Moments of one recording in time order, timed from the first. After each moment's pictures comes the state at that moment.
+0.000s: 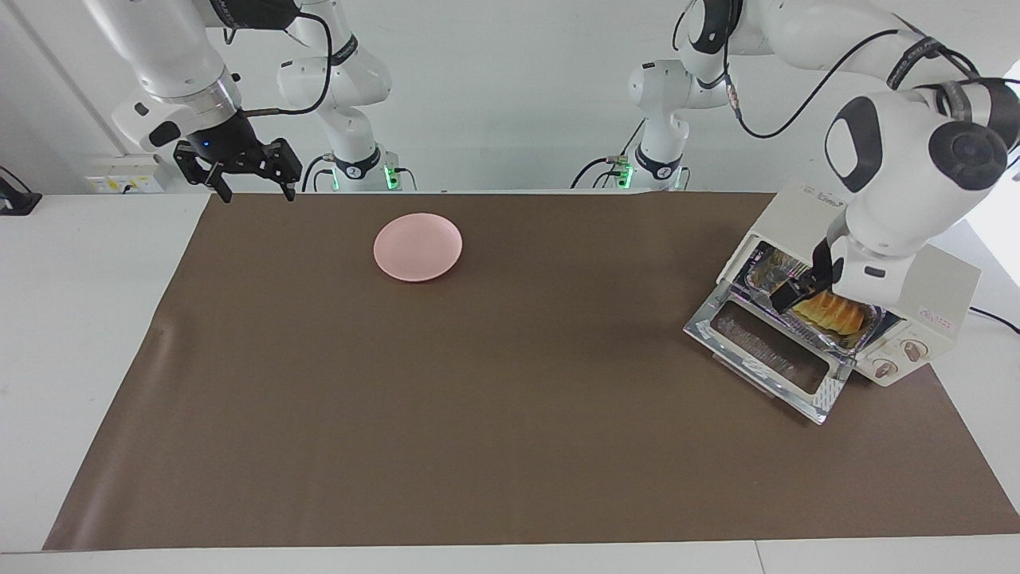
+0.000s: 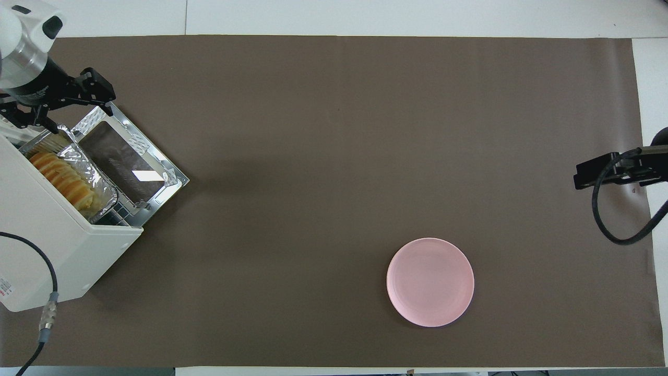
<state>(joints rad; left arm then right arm) -0.15 0.48 0.08 -1.17 0.11 1.46 -0.49 0.07 -0.05 -0.05 -1.60 -0.01 1.46 0.01</state>
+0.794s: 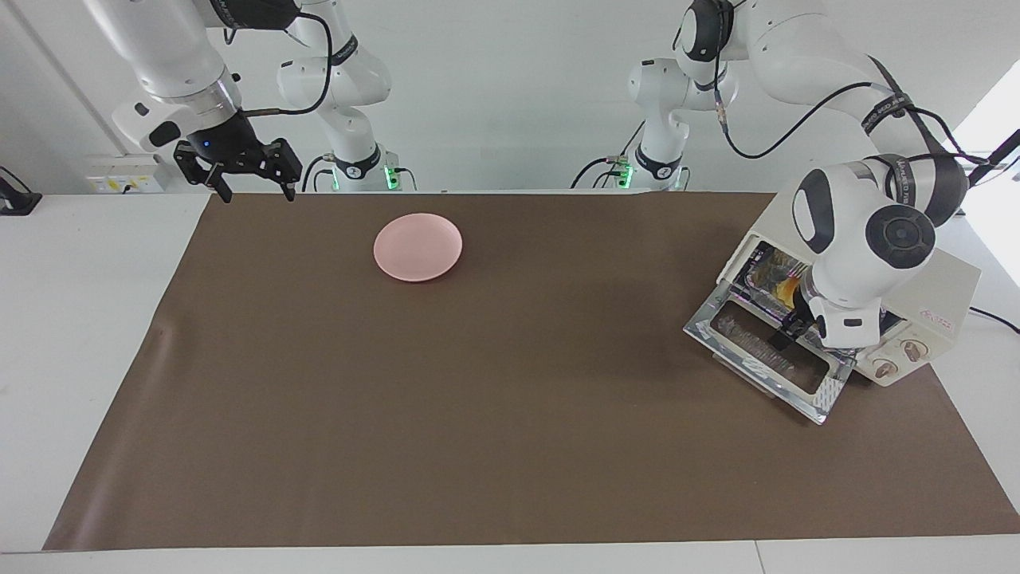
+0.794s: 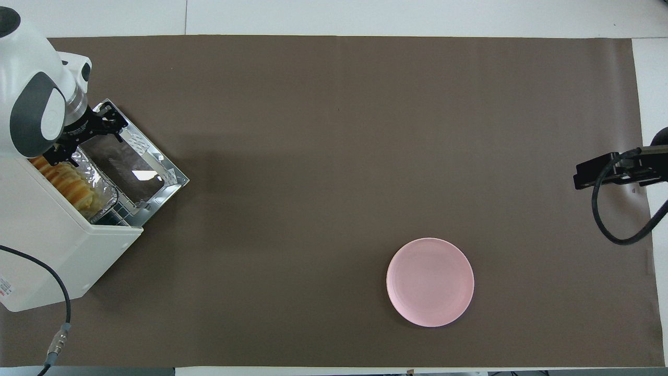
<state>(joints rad) -0.21 0.37 0.18 -1.58 0.17 1.72 -0.71 0.07 -0.05 -0.05 -1.60 -0.01 1.46 0.01</state>
